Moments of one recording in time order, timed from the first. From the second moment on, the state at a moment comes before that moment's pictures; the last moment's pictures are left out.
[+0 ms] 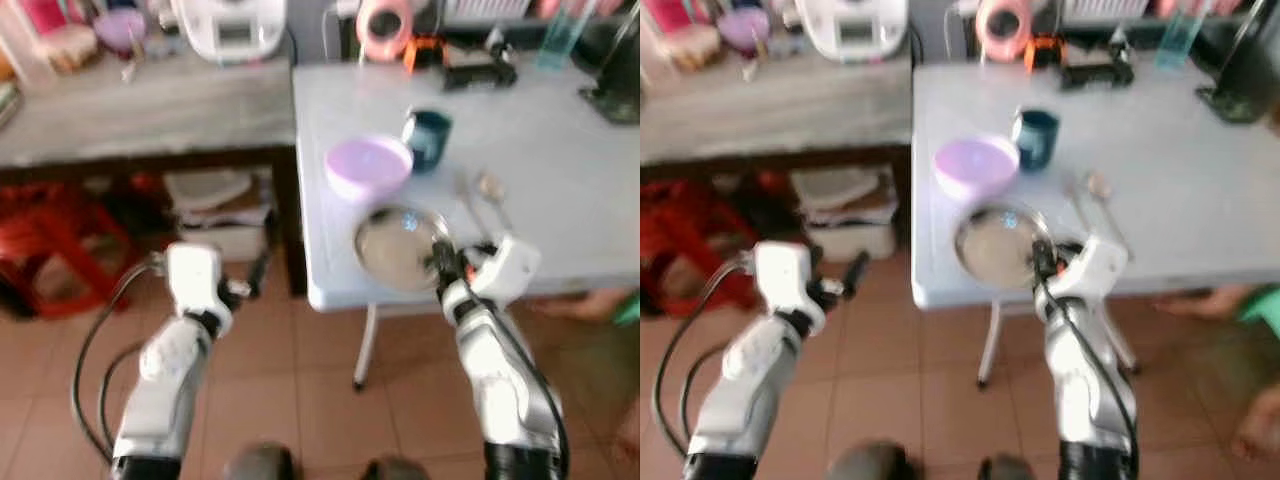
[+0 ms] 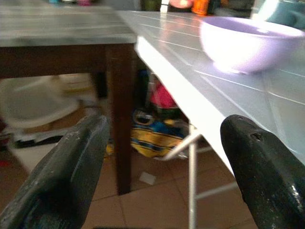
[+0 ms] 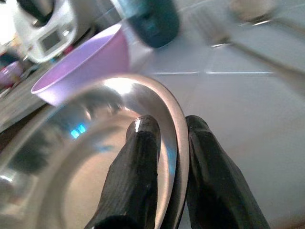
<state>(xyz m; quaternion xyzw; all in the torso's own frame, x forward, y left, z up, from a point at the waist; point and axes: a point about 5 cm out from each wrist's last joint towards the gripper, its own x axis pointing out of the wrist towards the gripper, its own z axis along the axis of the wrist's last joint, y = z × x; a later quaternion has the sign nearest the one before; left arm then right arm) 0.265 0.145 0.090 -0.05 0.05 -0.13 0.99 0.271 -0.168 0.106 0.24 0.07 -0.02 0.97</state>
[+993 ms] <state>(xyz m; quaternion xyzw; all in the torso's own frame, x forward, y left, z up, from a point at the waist) 0.272 0.148 0.093 -0.05 0.03 -0.13 0.99 0.271 -0.196 0.102 0.07 0.06 -0.11 0.99</state>
